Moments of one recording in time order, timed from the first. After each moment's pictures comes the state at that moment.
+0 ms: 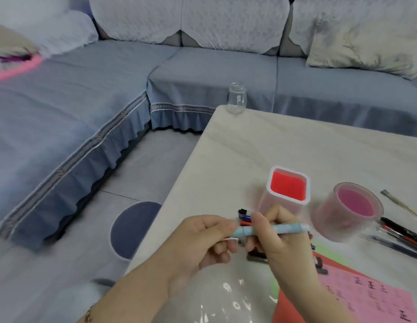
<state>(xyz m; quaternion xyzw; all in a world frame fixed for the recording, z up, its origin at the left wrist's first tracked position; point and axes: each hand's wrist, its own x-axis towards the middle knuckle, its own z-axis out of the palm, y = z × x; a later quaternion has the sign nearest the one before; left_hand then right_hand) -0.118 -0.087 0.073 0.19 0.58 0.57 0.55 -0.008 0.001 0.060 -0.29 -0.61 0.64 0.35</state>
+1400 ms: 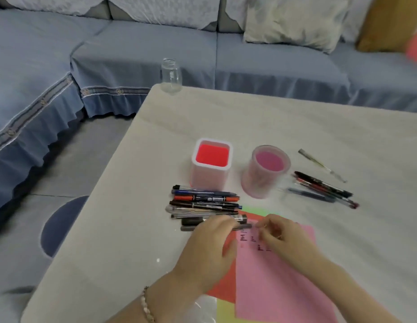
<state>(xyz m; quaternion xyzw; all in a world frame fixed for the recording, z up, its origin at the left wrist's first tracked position) -0.015 -0.031 -0.032 0.64 0.66 0.35 0.17 0.145 0.071 -0.010 -0.48 -0.79 0.36 0.06</state>
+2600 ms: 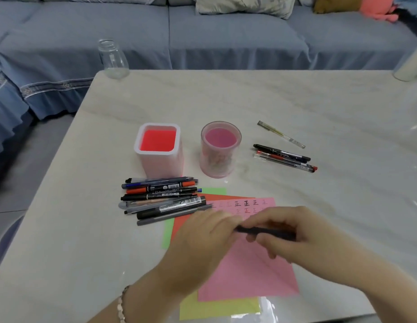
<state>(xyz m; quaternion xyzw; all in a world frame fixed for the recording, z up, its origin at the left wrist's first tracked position) 0.037 -0.015 -0.014 0.77 0.53 0.34 0.08 0.210 0.048 0.076 -0.40 -0.76 0.50 0.07</state>
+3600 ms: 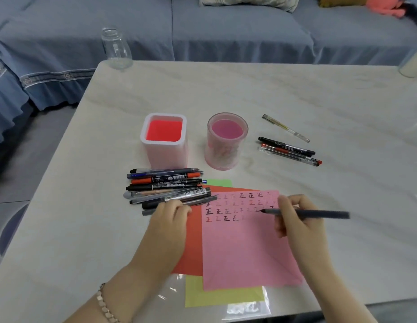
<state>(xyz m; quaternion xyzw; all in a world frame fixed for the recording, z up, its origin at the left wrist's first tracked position) -0.012 -0.030 -0.070 0.67 0.71 0.21 0.00 0.200 0.039 -0.004 -0.58 -0.53 0.45 0.42</state>
